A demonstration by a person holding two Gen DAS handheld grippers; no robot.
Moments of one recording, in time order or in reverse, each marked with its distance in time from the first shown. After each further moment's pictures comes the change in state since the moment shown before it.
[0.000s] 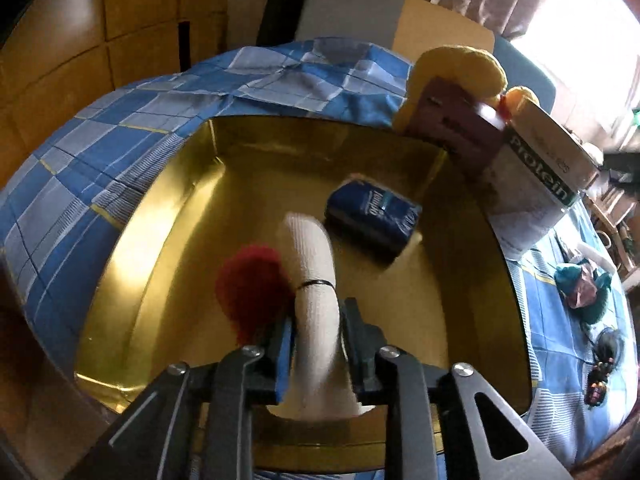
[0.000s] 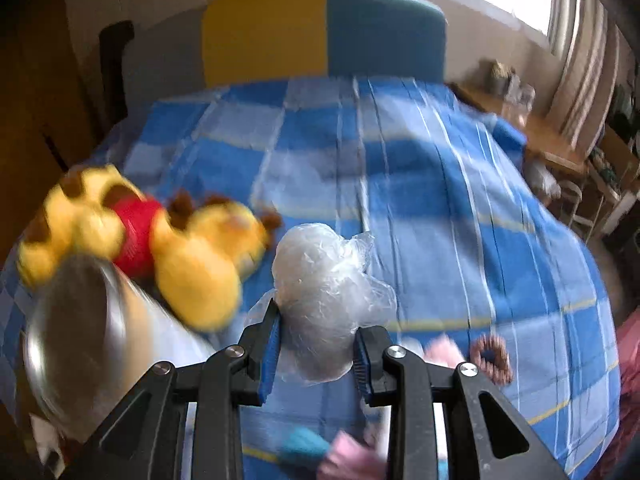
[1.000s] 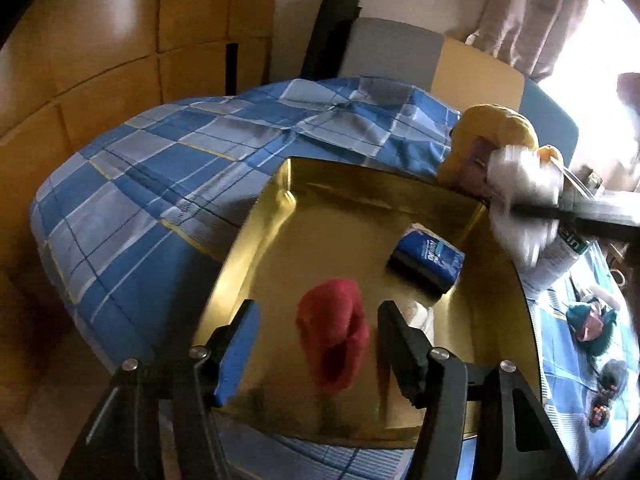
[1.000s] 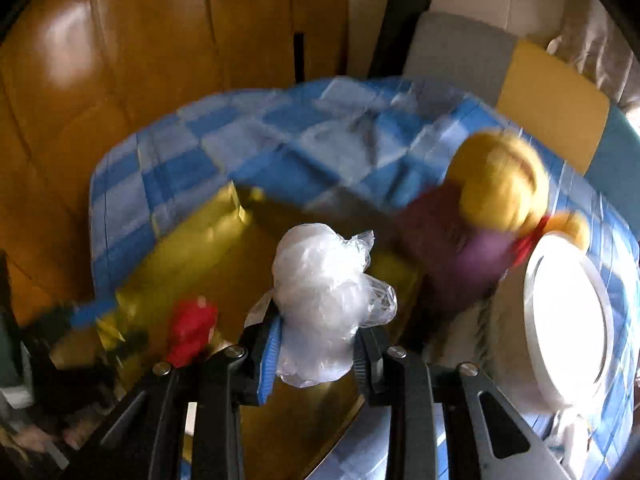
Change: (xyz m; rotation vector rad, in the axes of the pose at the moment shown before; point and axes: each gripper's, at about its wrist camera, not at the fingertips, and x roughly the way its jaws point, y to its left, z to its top) left arm -0.044 0.048 0.007 -0.086 -0.107 0.090; right arm -0.053 0.270 -0.137 -0.651 0.044 0.451
